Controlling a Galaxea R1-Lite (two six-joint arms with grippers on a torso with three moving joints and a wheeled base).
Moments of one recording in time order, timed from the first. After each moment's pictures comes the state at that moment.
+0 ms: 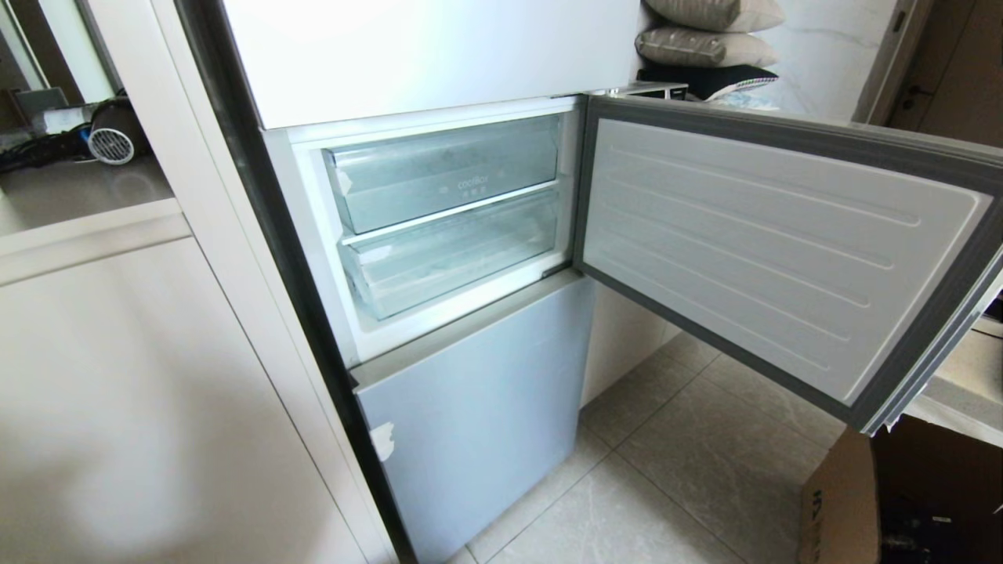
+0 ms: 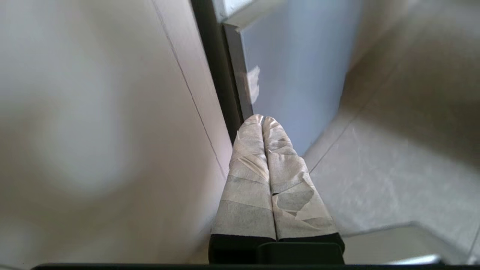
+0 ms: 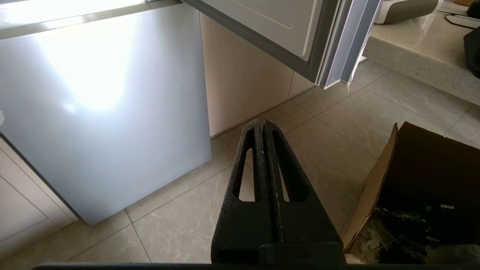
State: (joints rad) left arm 0.00 0.04 -0.06 0.16 -0.06 0.17; right arm 0.00 0.00 0.00 0.00 0.00 -0.01
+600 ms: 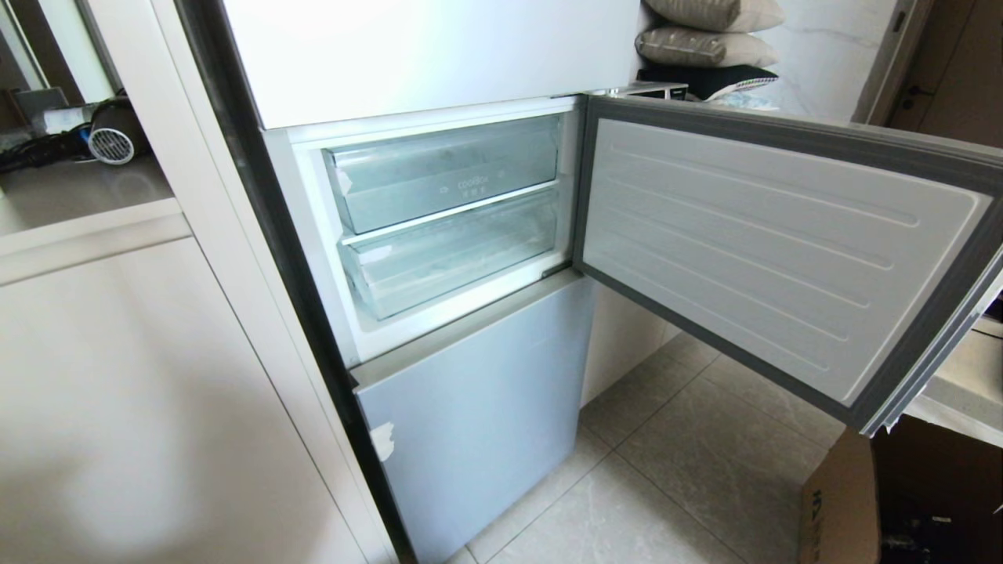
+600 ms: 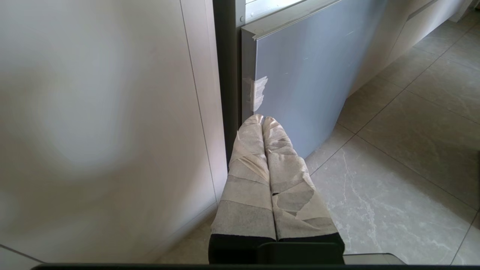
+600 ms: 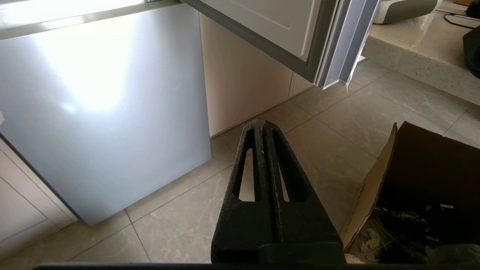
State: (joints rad) left arm 0.00 0.00 -0.06 0.16 0.01 0.00; right arm 0.00 0.00 0.00 0.00 0.00 -0.01
